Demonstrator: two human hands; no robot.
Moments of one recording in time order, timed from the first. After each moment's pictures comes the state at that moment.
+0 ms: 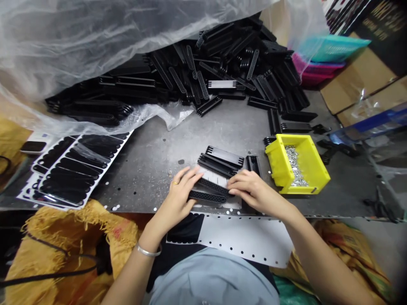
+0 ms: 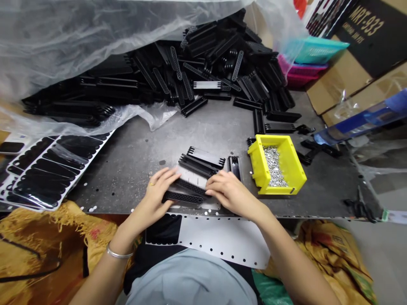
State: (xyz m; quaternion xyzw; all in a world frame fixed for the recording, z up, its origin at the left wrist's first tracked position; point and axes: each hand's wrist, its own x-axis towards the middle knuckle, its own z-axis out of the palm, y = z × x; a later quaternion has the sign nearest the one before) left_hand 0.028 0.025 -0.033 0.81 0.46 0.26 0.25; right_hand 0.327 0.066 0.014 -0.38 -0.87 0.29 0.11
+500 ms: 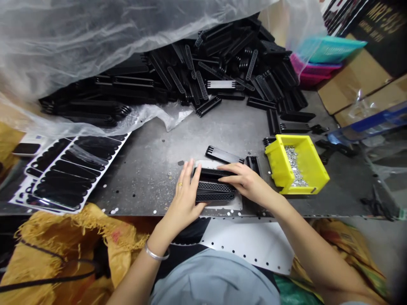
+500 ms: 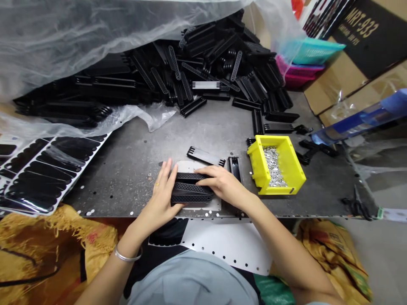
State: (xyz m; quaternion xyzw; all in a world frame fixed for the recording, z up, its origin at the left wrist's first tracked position) left_hand 0.056 0.025 -0.026 0.79 0.50 0.25 0.26; right_hand 0.313 0.090 -0.006 -0.35 -0.89 0.24 0.16
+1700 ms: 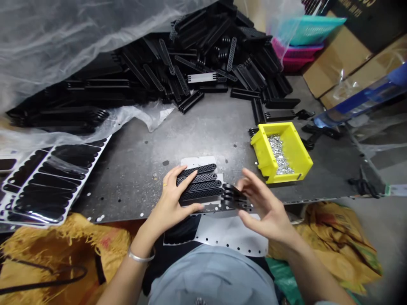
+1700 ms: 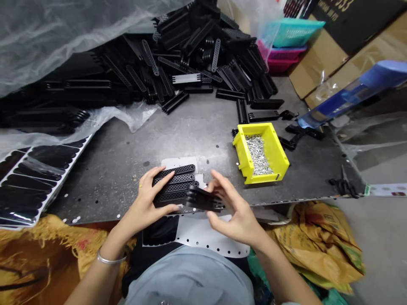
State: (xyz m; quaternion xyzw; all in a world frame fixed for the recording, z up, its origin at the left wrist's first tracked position) left_hand 0.051 0.029 -0.024 0.81 0.48 0.23 0.26; right_hand 0.340 -0.012 0.012 -0.45 -0.66 0.43 0.42
